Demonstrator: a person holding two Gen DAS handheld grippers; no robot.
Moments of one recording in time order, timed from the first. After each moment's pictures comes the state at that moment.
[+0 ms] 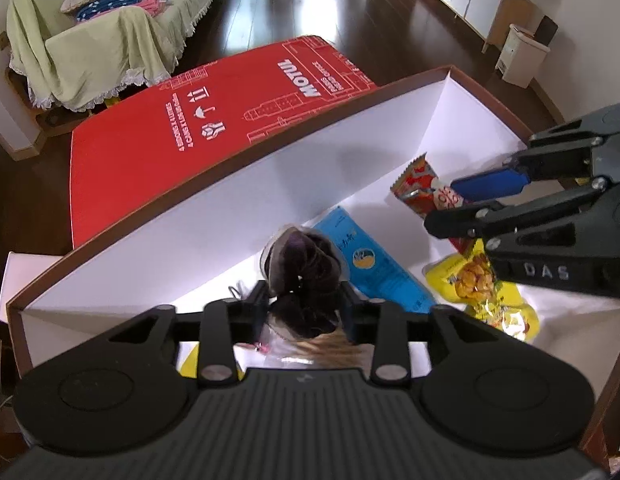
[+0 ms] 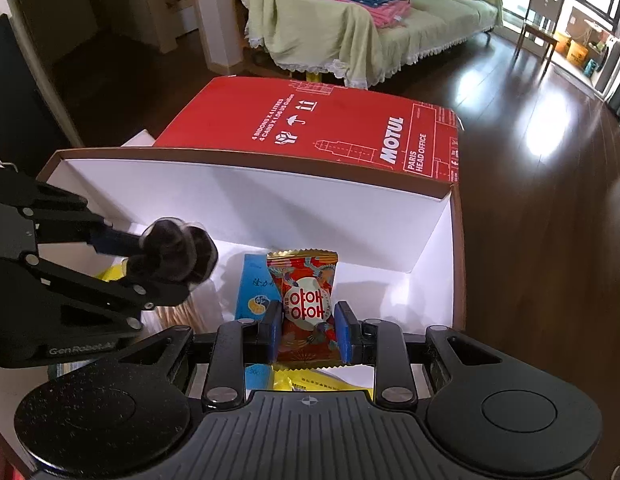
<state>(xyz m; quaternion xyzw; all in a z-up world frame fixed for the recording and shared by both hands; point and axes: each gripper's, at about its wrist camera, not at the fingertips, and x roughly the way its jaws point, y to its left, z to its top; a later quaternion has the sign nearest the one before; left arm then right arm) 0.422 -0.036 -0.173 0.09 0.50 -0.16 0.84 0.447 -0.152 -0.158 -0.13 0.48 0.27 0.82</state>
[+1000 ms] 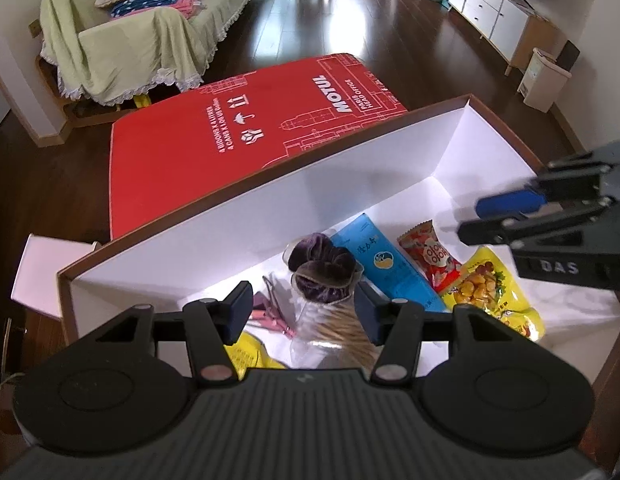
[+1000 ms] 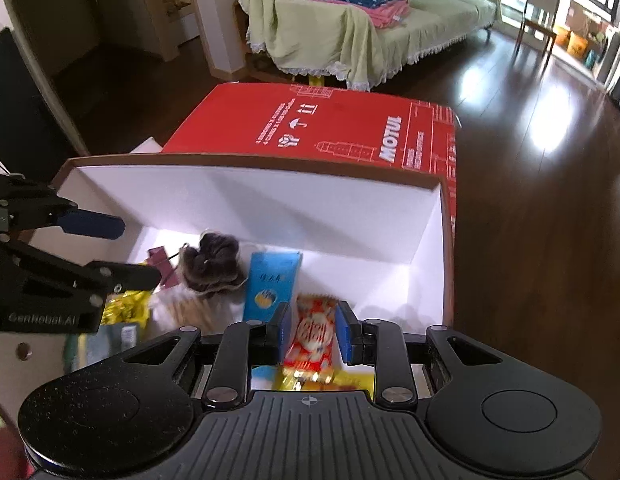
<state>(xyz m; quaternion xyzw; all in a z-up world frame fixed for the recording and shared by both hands) 0.405 -0.016 -0.146 0.07 0.50 -0.12 0.86 0.431 -0.173 -0.135 -0.10 0.49 0.28 0.82</state>
